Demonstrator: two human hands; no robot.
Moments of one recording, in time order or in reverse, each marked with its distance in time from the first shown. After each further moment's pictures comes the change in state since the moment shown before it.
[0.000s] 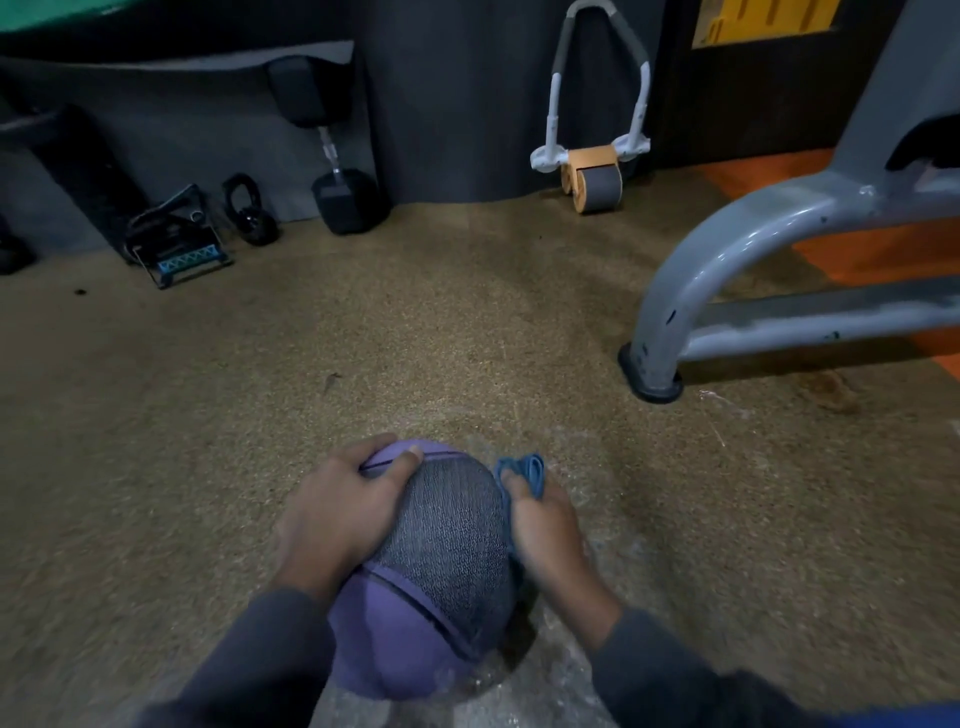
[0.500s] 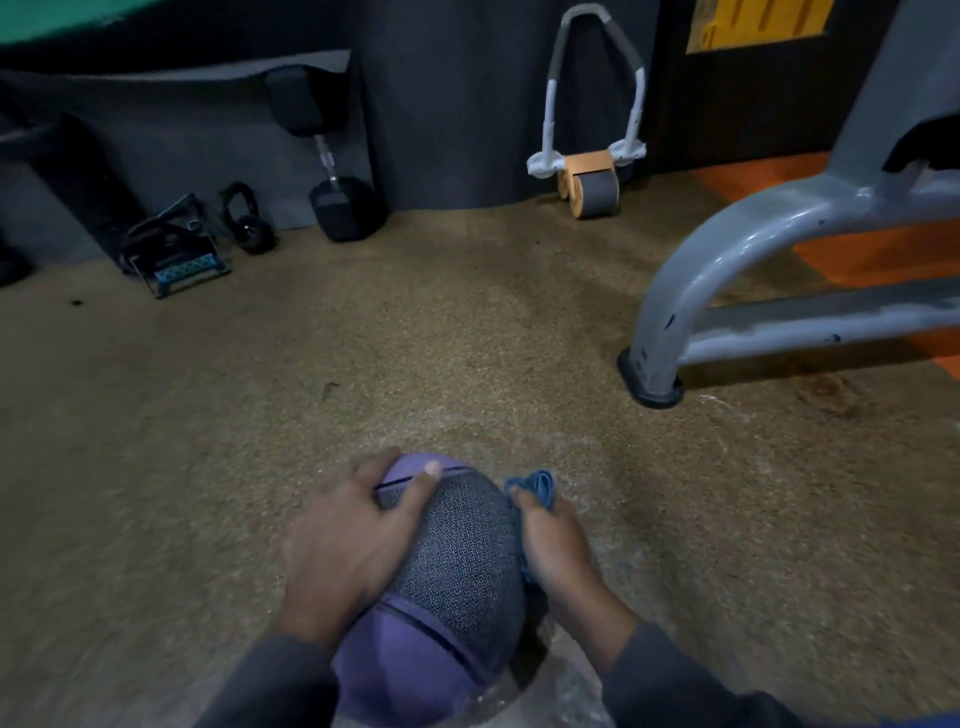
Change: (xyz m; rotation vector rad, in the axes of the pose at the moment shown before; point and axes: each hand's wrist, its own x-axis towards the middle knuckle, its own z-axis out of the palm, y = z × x) left_hand -0.021 0.012 0.001 0.129 -0.025 0.065; right_hand 0.011 0.009 -0.002 0.054 -0.045 0.124
